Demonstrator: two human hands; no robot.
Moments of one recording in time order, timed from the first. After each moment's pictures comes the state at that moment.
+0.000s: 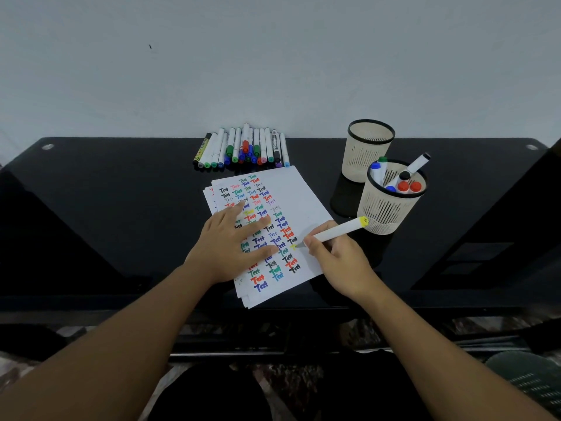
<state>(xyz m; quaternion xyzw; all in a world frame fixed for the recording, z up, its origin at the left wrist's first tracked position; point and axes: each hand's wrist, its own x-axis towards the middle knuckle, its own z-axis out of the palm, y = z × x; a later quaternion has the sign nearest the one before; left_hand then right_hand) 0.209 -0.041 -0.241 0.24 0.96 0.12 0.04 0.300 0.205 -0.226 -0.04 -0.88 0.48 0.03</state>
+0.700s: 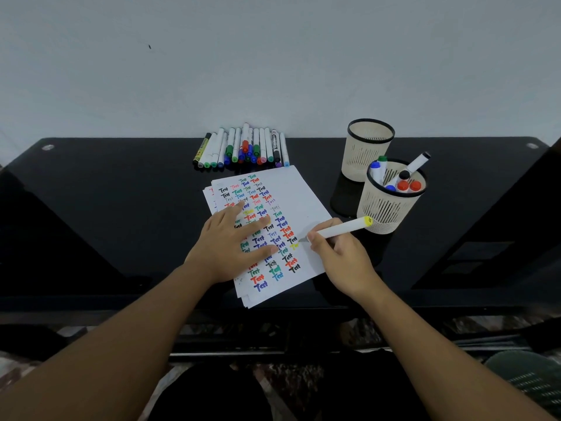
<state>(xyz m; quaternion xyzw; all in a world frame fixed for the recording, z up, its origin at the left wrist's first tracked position) 0.210 -0.040 -0.239 0.23 0.96 0.12 0.05 0.302 0.205 -0.223 -0.06 -0.86 0.50 0.04</state>
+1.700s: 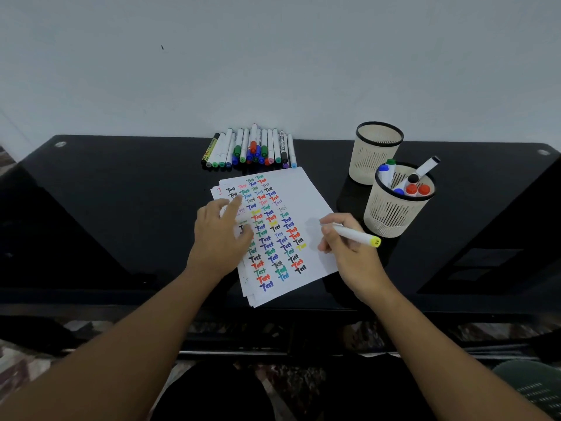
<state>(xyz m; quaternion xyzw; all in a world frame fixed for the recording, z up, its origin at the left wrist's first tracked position) 0.215 -0.044 -0.241 0.10 0.95 0.26 -0.11 0.303 0.206 -0.222 -0.04 -0.78 0.62 0.10</state>
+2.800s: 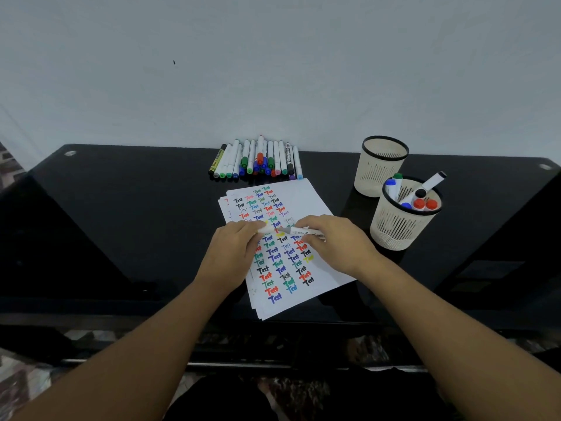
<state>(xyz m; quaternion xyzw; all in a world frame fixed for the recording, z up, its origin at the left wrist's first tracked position) 0.214 -0.046 -0.247 0.25 0.91 0.28 -0.19 0.245 0.196 -0.191 0.08 -0.97 0.21 0.01</state>
